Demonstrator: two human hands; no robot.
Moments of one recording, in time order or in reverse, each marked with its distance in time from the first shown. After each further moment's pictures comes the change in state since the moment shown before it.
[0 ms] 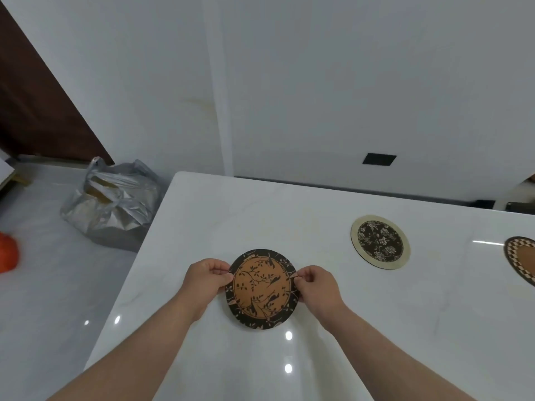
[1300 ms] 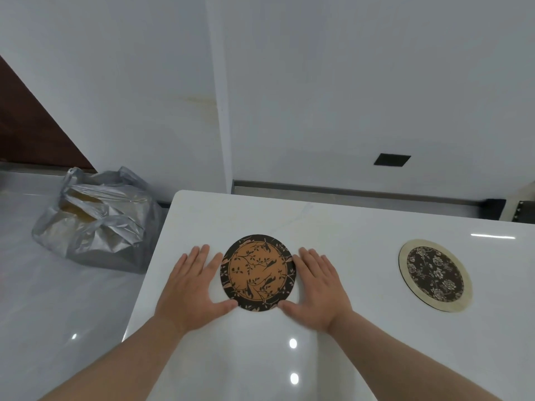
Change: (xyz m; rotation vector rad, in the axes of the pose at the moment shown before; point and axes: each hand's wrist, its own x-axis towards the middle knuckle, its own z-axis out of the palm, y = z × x) left_hand 0.151 -0.003 -0.076 1.256 0.018 0.714; right_hand 0.119 -0.025 0.073 -0.988 -0.020 -0.571
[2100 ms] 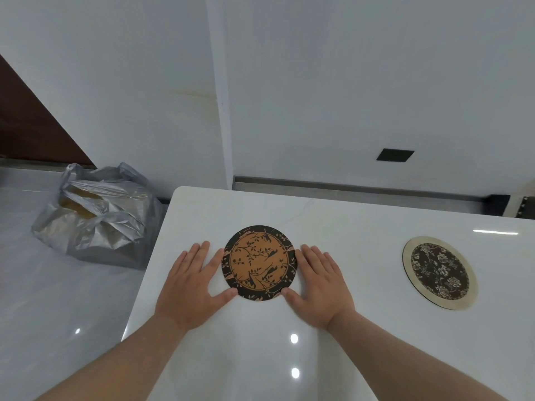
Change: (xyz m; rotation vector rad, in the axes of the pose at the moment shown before) left_hand 0.001 -0.003 0.006 0.059 0.035 -0.027; right_hand 0.004 0.000 0.006 -0.015 0.028 0.022
